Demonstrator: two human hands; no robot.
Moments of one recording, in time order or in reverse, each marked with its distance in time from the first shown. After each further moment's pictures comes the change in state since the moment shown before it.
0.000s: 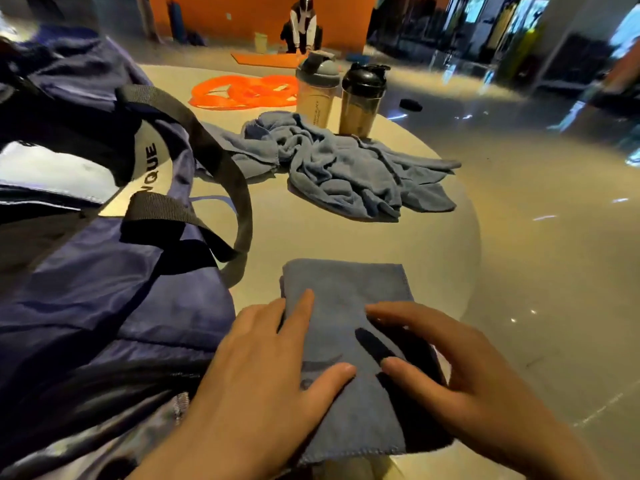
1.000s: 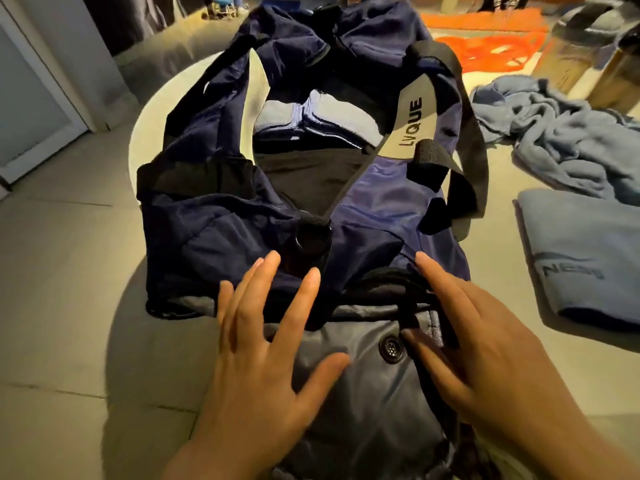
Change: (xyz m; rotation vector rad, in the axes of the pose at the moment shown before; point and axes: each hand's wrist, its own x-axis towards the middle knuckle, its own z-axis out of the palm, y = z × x) left_hand -0.162 -0.117 0.000 0.125 0.566 -0.250; right_hand 0.033 -0.100 0.124 -0.292 -0.030 -0.387
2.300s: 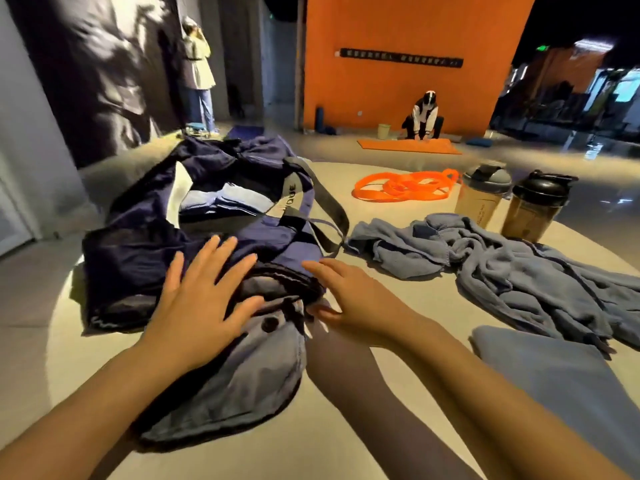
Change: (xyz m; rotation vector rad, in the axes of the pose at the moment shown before) left_hand 0.220 -0.106 0.008 0.226 -0.073 0.034; right_hand 0.233 0.034 -0.001 -0.019 -0.224 -0.121
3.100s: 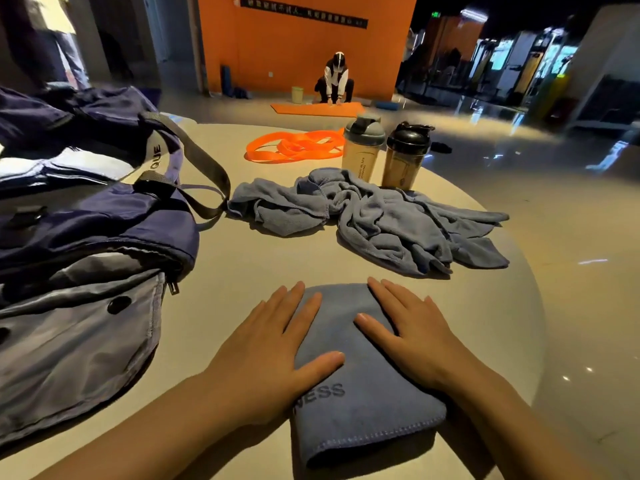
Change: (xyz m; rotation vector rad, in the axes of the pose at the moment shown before) left_hand -0.027 0.207 0.047 -0.242 -0.561 0.367; right_hand -0.208 0.099 0.000 0.112 0.014 0.666
